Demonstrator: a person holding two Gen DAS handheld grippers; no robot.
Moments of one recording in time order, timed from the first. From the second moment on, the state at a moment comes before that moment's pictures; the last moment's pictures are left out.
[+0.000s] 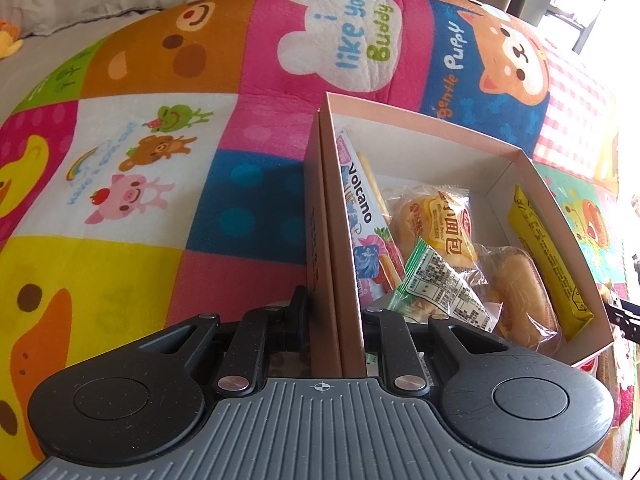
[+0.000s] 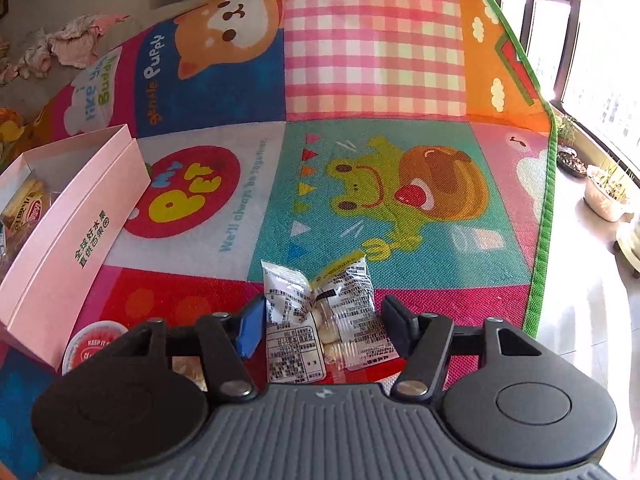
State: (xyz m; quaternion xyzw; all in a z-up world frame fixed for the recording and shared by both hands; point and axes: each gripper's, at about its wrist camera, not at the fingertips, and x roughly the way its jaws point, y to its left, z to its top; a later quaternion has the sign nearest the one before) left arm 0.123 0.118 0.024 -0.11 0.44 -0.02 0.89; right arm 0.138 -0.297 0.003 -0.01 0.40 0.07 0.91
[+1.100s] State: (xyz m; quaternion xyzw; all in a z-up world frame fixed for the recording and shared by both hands) left arm 0.117 0.119 0.022 -0.11 0.42 -0.03 0.90; right arm 0.129 -0.096 0.183 0.02 0.36 0.28 0.89
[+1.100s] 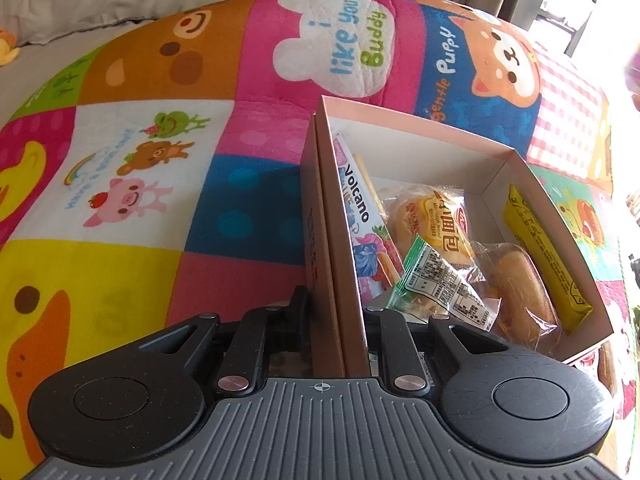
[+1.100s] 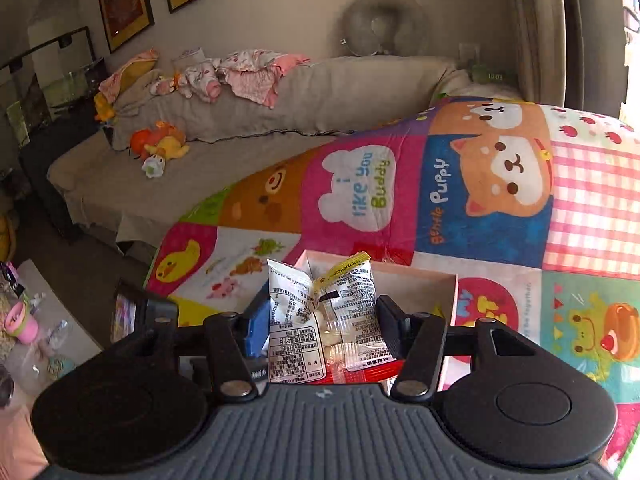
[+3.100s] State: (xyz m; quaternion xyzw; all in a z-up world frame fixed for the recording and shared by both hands) left arm 0.112 0.119 0.021 -0.13 0.41 -0.01 0.90; right arm 0.022 -0.235 0.013 -0.01 0.27 -0.02 0.96
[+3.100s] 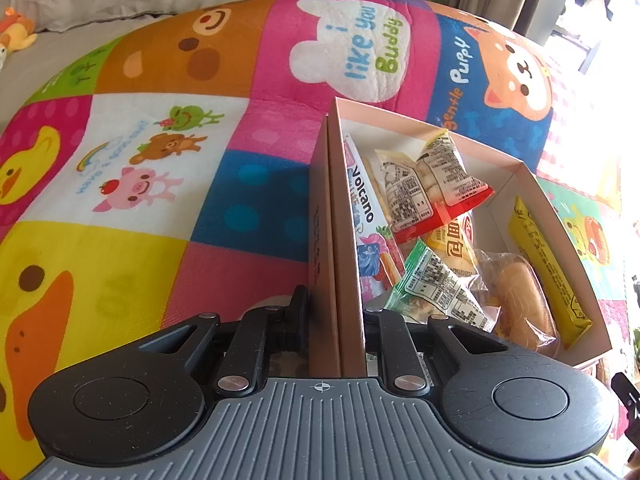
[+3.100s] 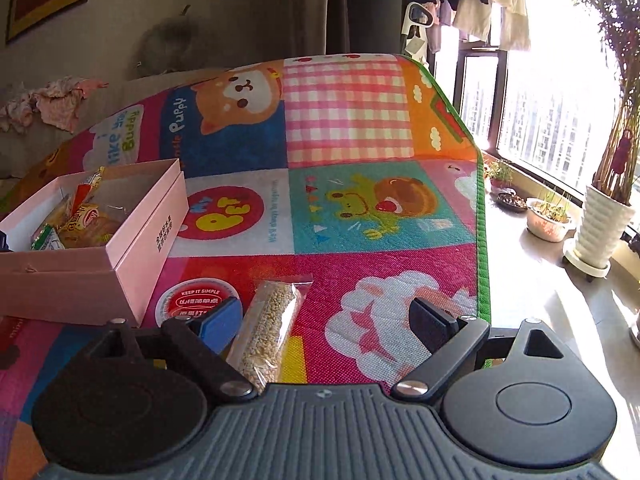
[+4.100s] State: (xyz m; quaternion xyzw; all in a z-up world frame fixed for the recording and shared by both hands) left arm 0.112 0.115 0.021 -0.13 0.42 -0.01 0.90; right arm 0.018 -0.172 0.024 -0.09 0.30 0.10 0.94
